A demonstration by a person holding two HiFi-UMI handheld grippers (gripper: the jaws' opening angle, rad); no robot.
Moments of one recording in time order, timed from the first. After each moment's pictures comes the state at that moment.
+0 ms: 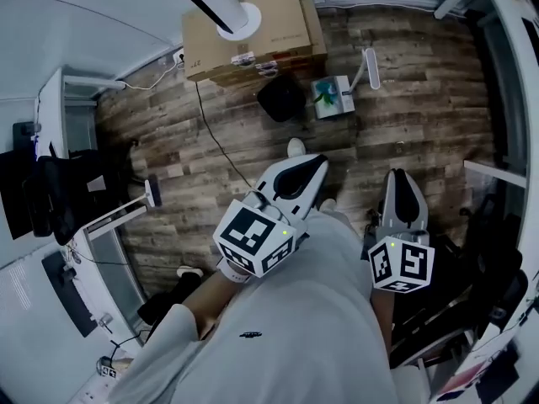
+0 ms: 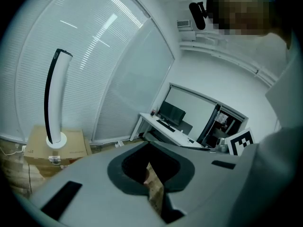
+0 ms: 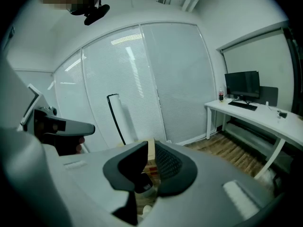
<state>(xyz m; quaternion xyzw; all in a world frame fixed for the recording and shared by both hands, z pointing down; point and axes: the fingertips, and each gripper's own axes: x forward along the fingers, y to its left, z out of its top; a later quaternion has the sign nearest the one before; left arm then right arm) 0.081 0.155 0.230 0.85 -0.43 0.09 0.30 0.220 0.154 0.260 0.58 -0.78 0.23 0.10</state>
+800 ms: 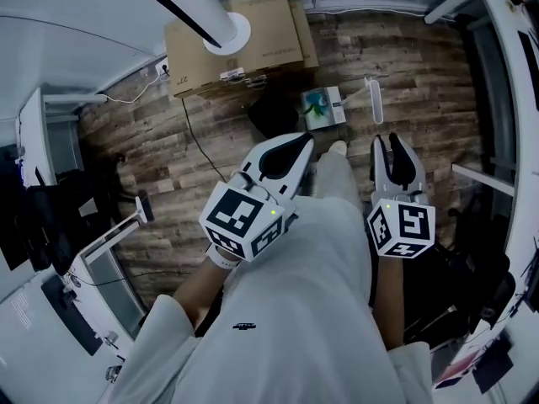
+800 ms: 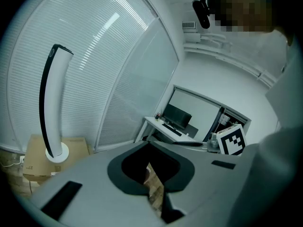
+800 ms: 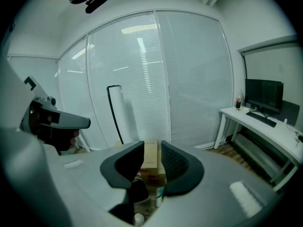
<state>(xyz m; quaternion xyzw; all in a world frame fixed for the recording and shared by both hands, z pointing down) 0.005 0.018 0.240 0.85 -0.43 0.08 0.29 0.141 -0.005 0.274 0.54 -0.80 0.20 0.15</state>
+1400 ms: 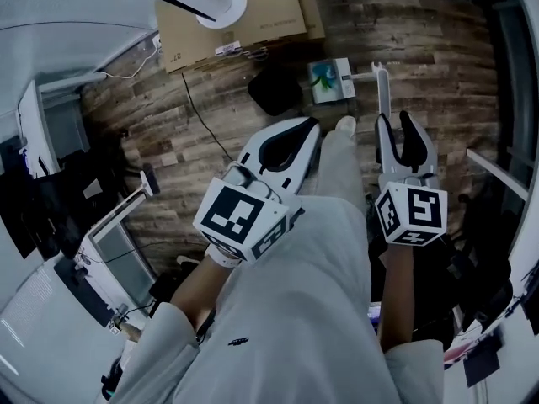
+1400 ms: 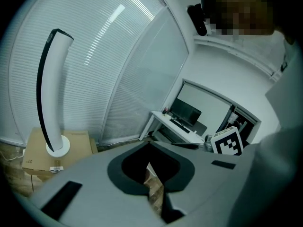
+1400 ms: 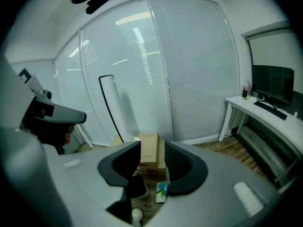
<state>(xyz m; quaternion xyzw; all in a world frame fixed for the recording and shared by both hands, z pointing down) 0.040 -0.049 0.288 0.83 -0.45 0.11 0.32 0.166 -0.079 0.345 0.51 -0.81 0.24 0.18</state>
